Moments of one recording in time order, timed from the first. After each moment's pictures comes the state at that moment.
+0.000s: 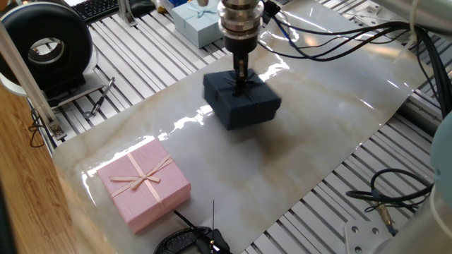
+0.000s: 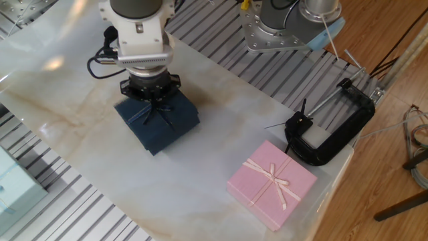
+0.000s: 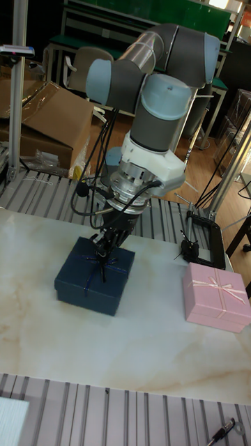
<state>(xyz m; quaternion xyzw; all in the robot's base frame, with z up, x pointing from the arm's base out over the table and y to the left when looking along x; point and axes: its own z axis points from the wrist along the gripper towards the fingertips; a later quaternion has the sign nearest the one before) 0.536 -0.025 0.125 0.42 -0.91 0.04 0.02</state>
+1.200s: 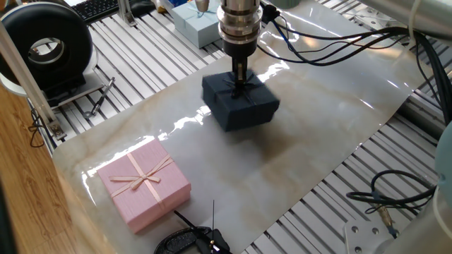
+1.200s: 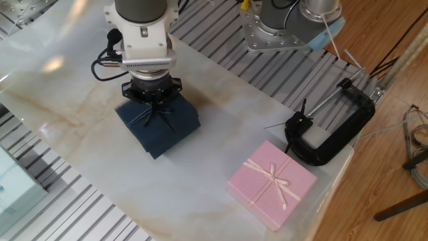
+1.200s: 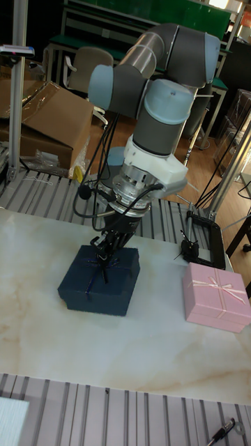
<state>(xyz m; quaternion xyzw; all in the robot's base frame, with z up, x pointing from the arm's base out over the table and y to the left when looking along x) 0.540 -0.022 0.117 0.41 -0.91 0.04 0.01</state>
